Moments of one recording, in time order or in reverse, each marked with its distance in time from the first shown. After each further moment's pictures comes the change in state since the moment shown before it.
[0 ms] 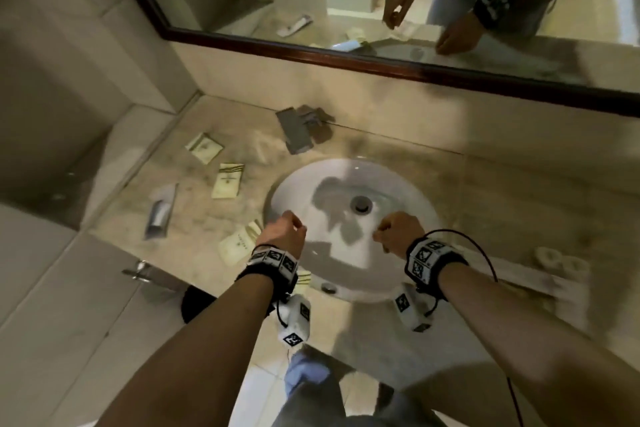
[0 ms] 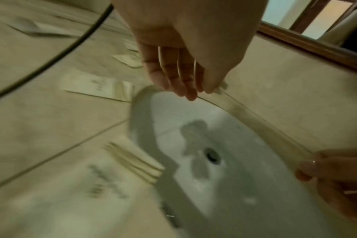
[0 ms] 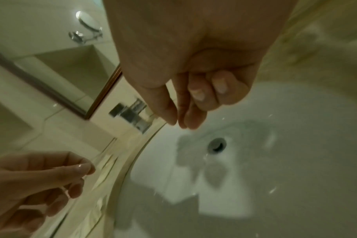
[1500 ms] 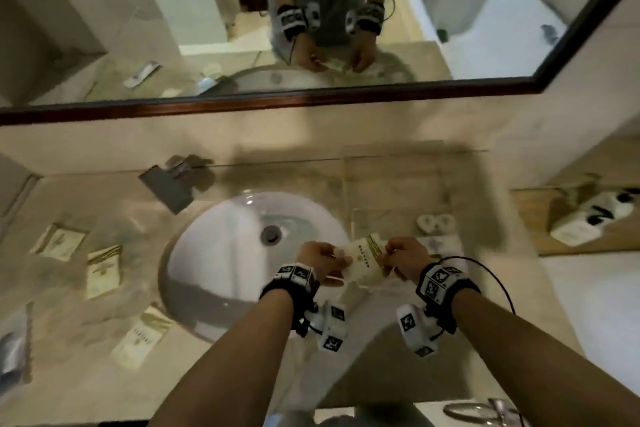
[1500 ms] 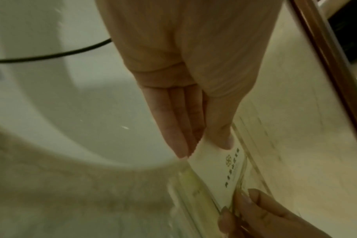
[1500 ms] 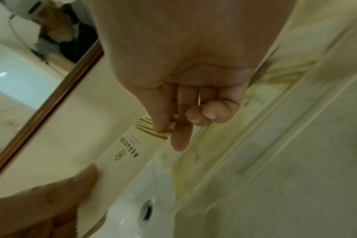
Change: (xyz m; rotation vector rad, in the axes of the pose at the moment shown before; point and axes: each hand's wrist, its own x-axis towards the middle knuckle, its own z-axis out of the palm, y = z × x) left_hand -0.029 0.173 0.091 -0.533 -0.759 0.032; right_hand -0.066 0.147 -0.056 0.579 0.232 0.357
